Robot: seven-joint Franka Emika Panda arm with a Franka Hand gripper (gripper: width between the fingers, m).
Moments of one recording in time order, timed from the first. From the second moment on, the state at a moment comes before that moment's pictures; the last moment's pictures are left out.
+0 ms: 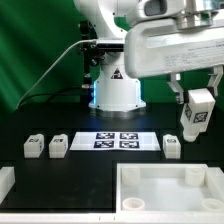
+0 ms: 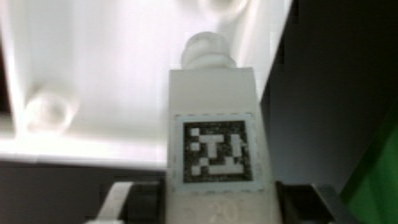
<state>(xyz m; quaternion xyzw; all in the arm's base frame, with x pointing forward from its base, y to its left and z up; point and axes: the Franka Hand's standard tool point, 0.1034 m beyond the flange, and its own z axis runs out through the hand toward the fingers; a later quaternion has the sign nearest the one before) 0.576 0.096 0.165 -0.98 -0.09 -0.14 0.05</state>
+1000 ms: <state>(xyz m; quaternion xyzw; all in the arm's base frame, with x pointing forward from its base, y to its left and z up) 0.630 0.098 0.148 -0.95 -0.08 -0.30 0.04</state>
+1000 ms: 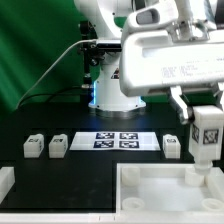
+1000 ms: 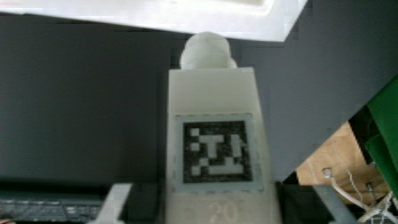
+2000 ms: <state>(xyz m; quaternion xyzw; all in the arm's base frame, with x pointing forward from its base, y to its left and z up) 0.622 0.113 0.096 -0.96 -0.09 -0.28 0.05</state>
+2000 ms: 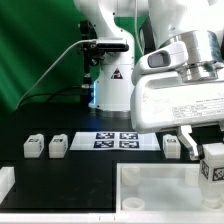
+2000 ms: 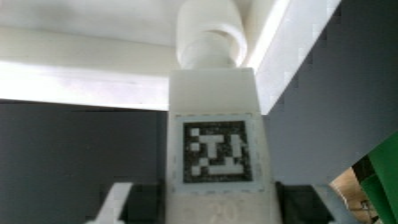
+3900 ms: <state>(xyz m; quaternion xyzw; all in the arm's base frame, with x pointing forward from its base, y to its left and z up) 0.618 0.115 0.081 -0.95 -0.07 -0.29 0.05</state>
